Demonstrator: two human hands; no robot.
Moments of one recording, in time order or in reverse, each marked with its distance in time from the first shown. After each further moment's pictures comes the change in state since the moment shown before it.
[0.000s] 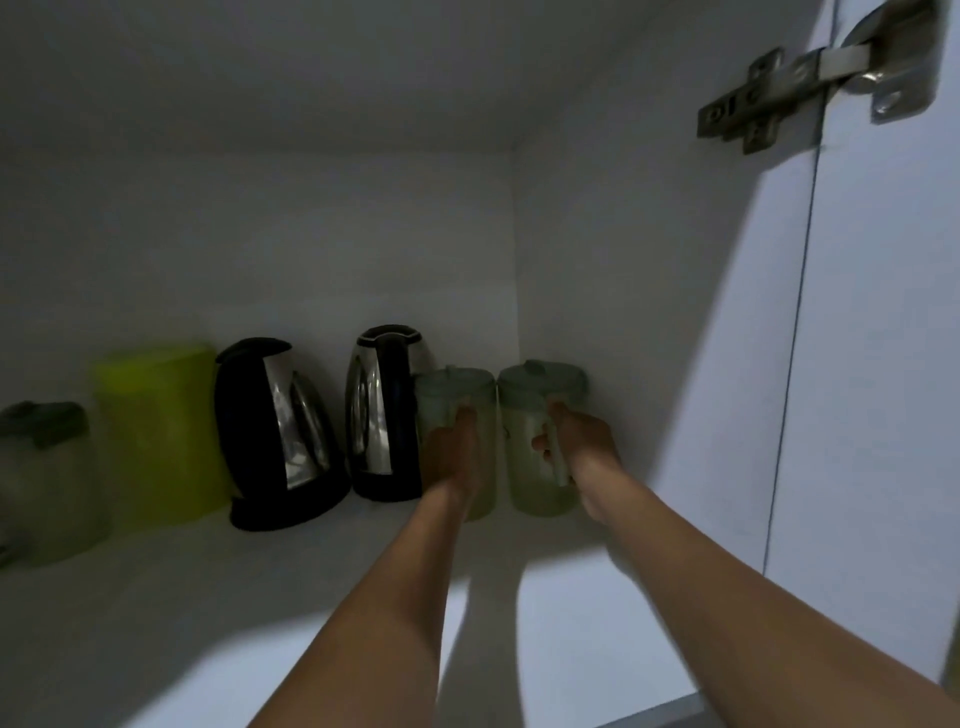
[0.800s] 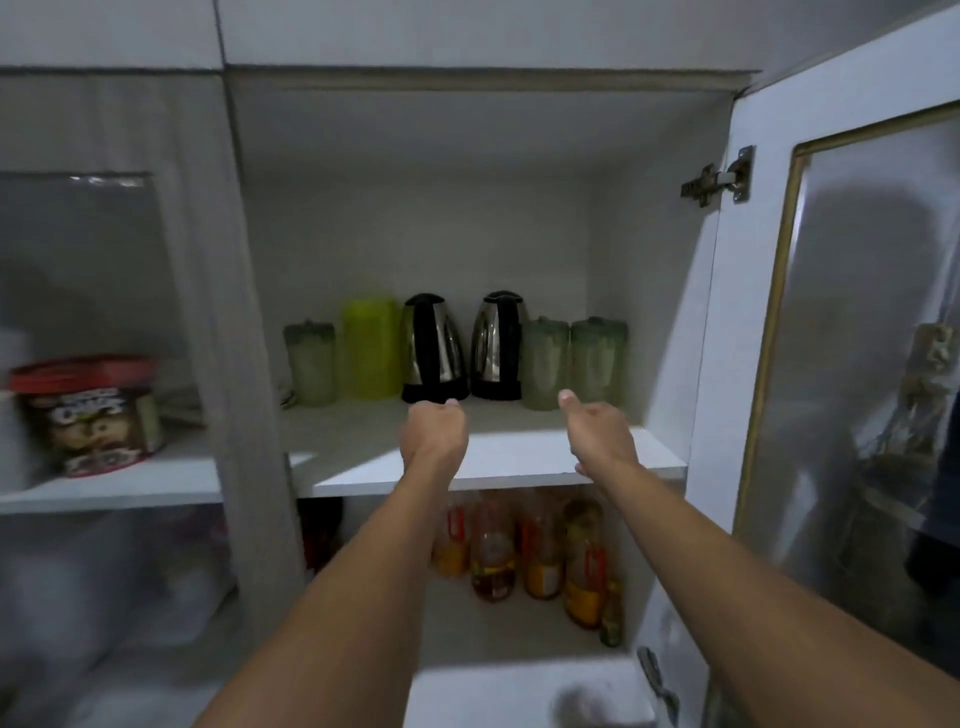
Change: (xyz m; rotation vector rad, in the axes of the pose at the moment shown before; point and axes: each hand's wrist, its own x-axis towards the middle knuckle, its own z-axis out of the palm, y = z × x) left_hand -0.301 -0.020 -0.221 0.147 0.255 -0.007; right_hand -0.350 -0.006 -0.033 -0.202 -0.101 -0.129
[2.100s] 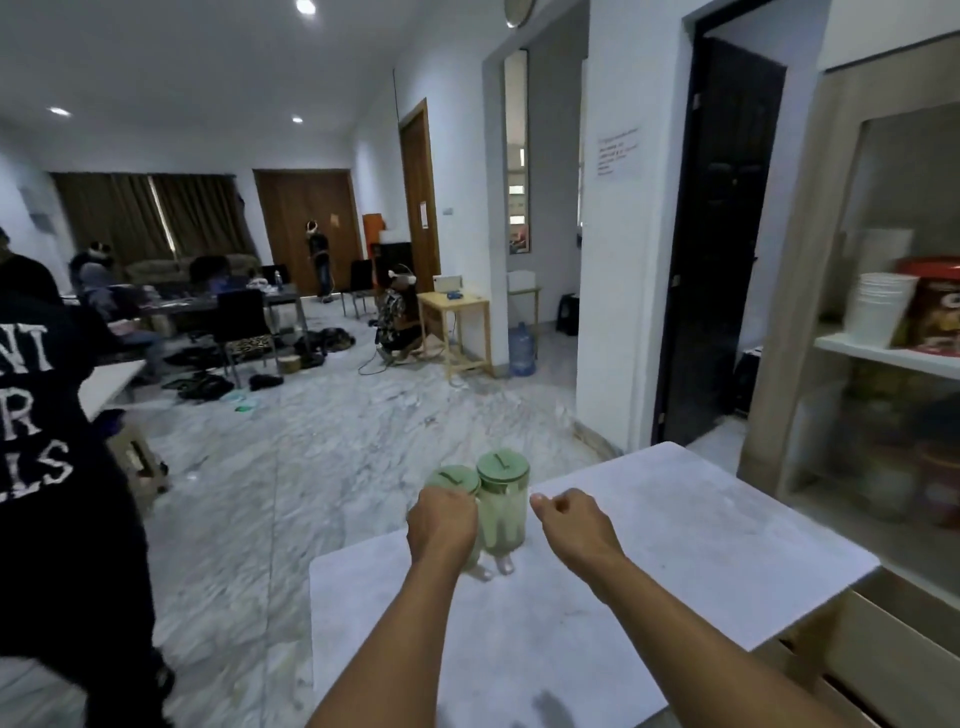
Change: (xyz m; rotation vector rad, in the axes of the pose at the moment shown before) left_hand -0.469 -0.315 -0.714 0.232 1.023 -0.712; right_hand -0.782 -0.055 0.356 -0.205 -1.289 -0.394
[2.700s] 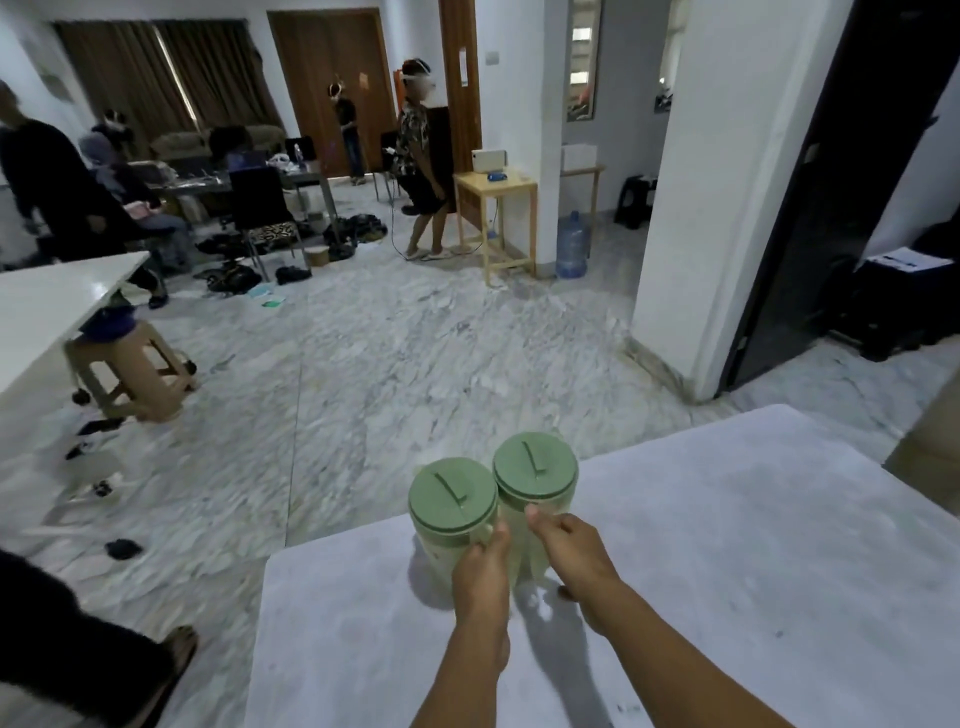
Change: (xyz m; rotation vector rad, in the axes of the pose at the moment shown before) left_hand 0.187 -0.055 0.185 -0.625 -0.163 -0.500; right_hand 0.249 0.074 0.123 0.219 -0.296 0.276
